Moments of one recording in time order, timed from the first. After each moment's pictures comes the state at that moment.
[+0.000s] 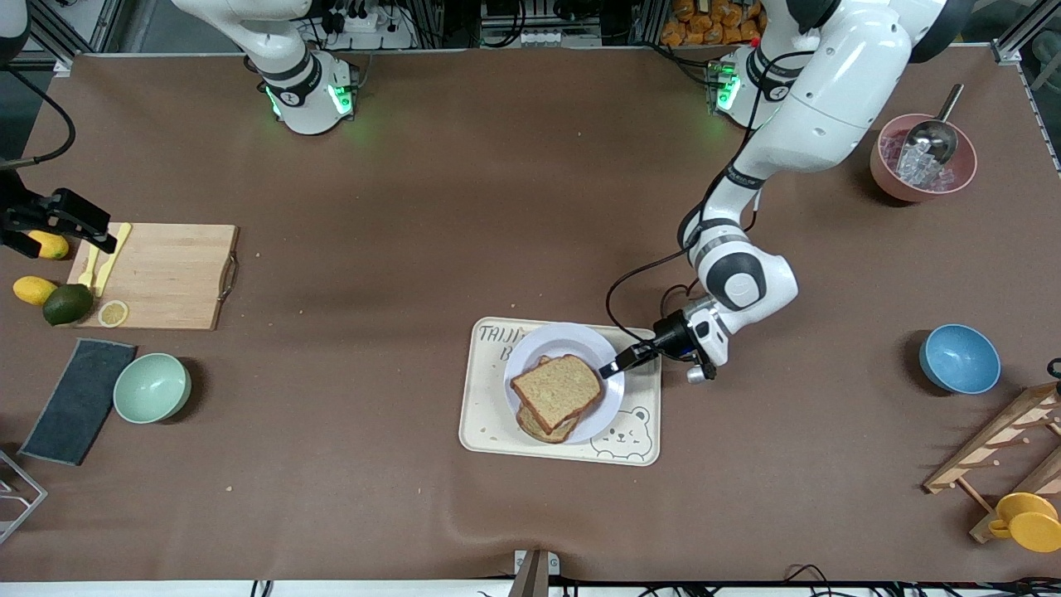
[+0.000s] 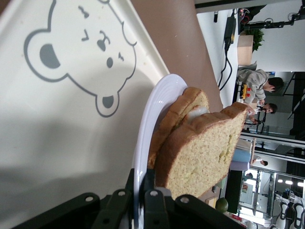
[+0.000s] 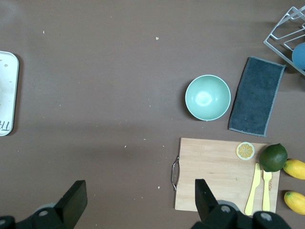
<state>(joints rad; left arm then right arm) -0.25 0.75 -0.20 -1.78 -1.91 2.52 0.92 -0.07 0.00 0.00 -1.60 0.00 1.68 -0.12</state>
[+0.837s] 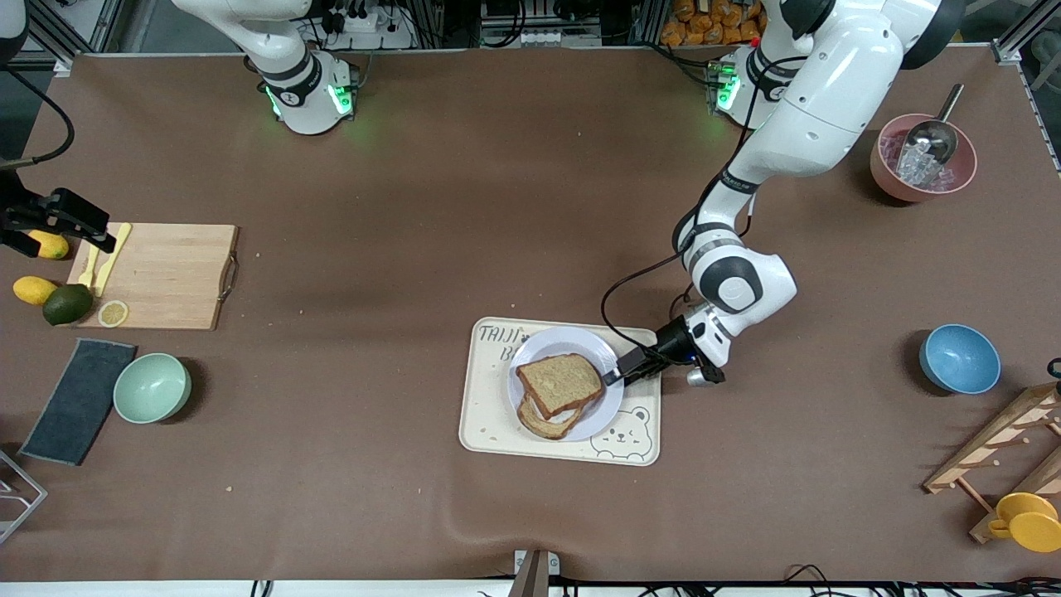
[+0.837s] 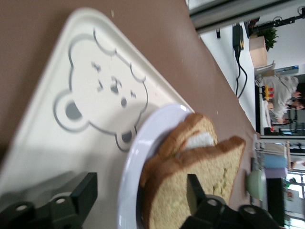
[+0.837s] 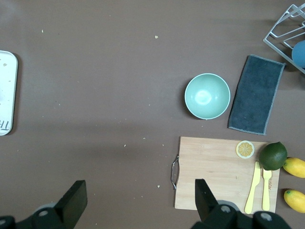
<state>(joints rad) -0.25 0.74 -0.19 -1.74 -1.91 2.68 1.08 -0.07 0.00 0.00 -1.60 0.00 1.67 -0.12</state>
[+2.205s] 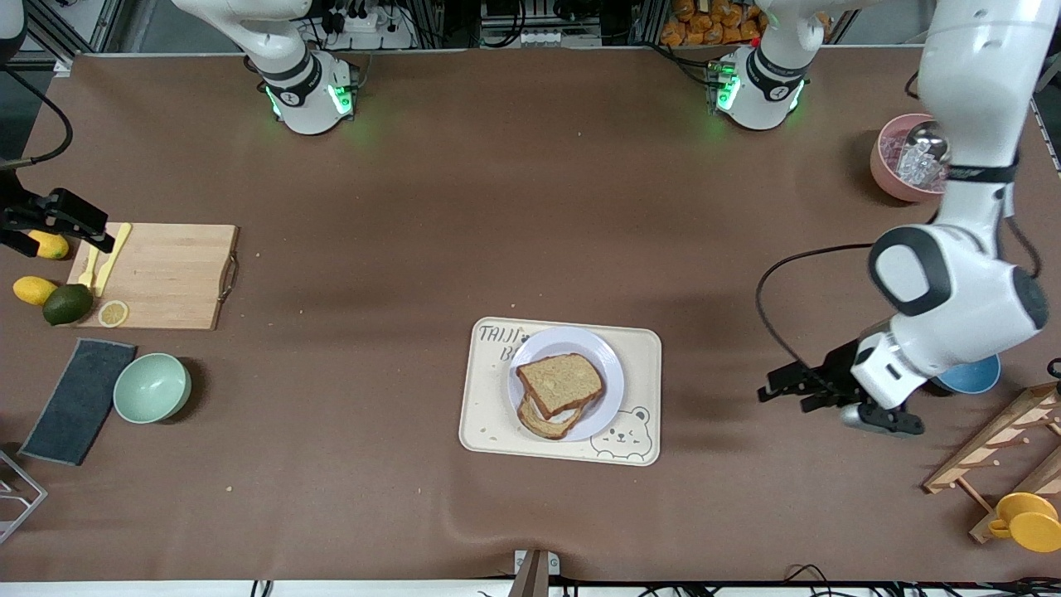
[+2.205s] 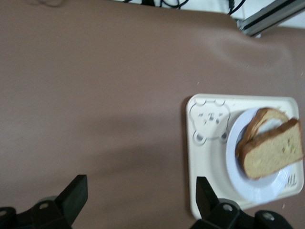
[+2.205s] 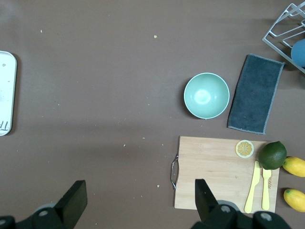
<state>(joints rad) 0.09 0.45 -0.17 -1.65 -0.40 2.24 0.29 -0.07 0.00 0.00 -1.61 0.00 1.67 -0.12</state>
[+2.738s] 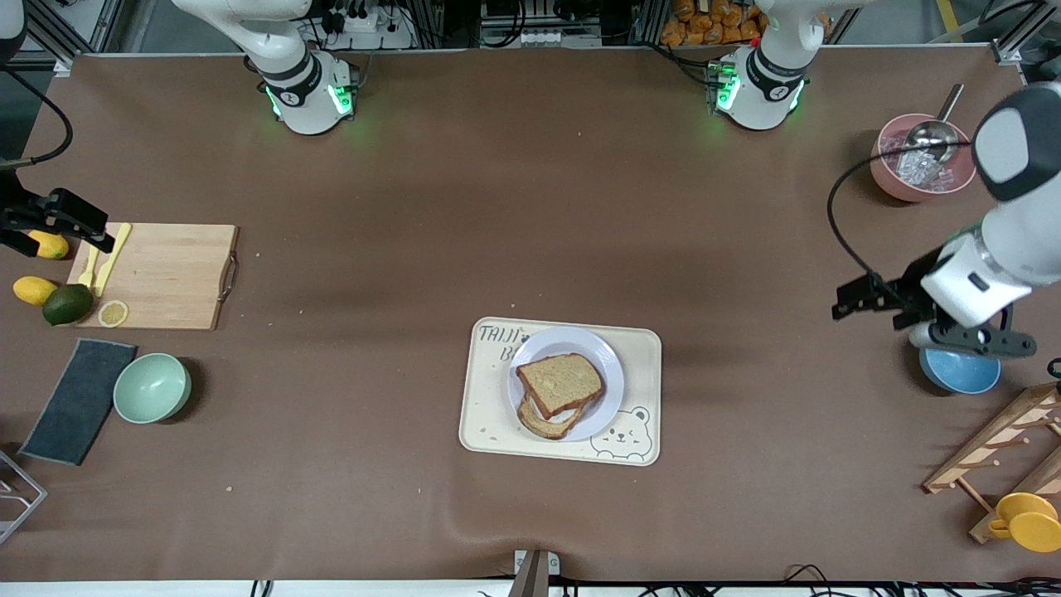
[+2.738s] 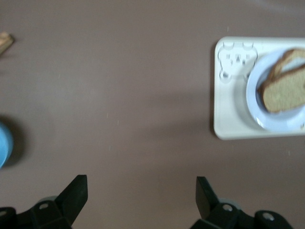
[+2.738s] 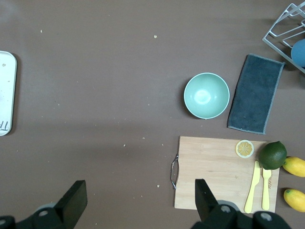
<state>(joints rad) 0.08 0.16 -0.18 -1.64 -0.09 1.82 0.06 -0.07 0.00 0.00 -1.61 0.00 1.67 -0.12</state>
